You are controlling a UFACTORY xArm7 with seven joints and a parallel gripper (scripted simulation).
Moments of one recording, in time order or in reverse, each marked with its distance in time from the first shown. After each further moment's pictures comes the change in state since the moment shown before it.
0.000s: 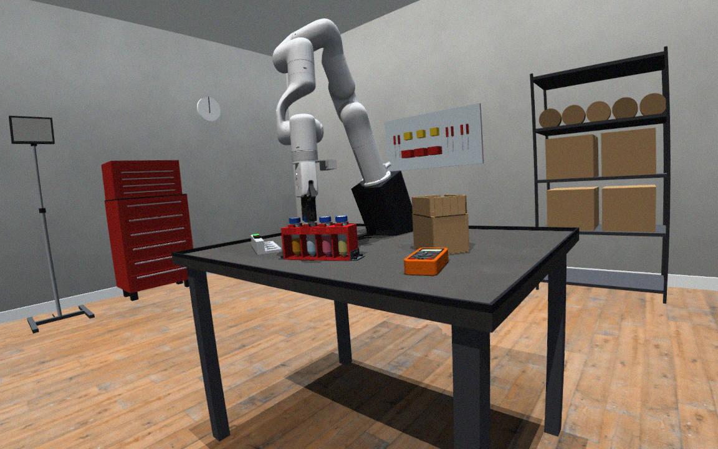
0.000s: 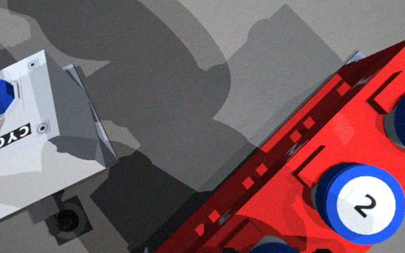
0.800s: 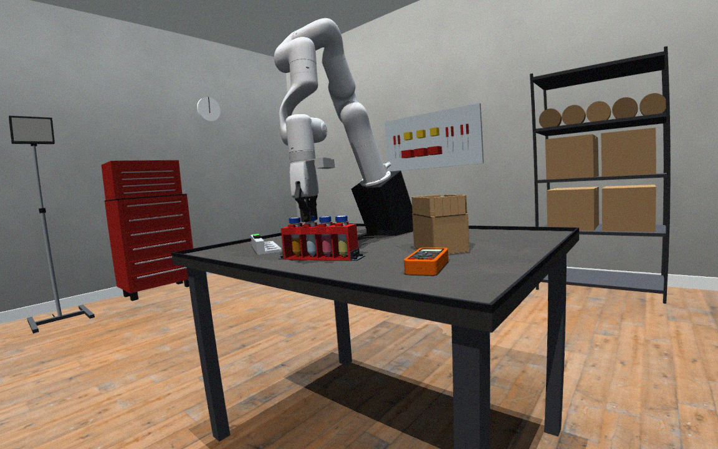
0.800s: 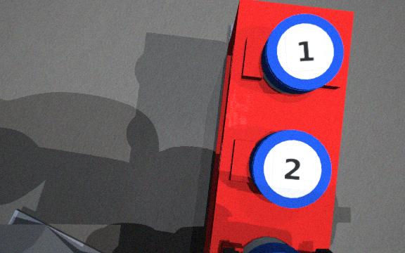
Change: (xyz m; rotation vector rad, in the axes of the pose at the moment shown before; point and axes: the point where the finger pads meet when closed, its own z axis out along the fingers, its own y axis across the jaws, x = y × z) arm 0.000 -0.001 0.000 -0.005 0.040 0.672
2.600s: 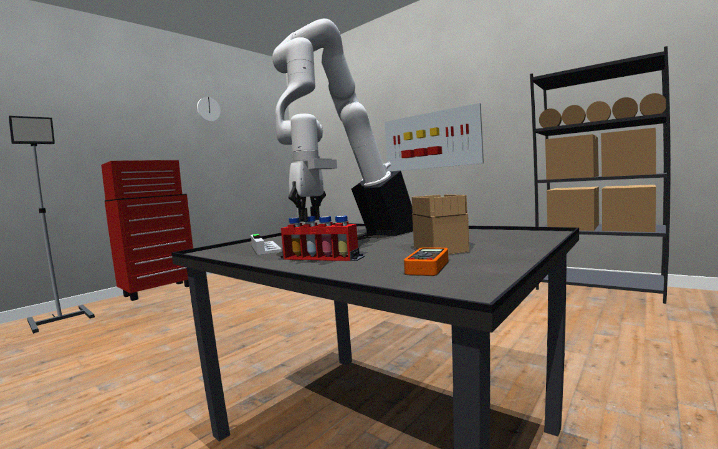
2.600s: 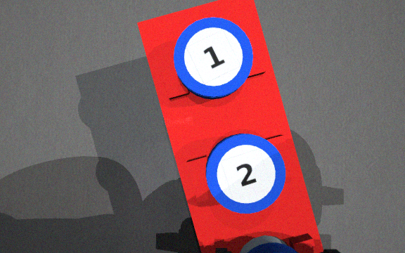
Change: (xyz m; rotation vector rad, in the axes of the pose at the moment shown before) arm 0.001 0.000 0.000 -0.022 -0.047 0.393
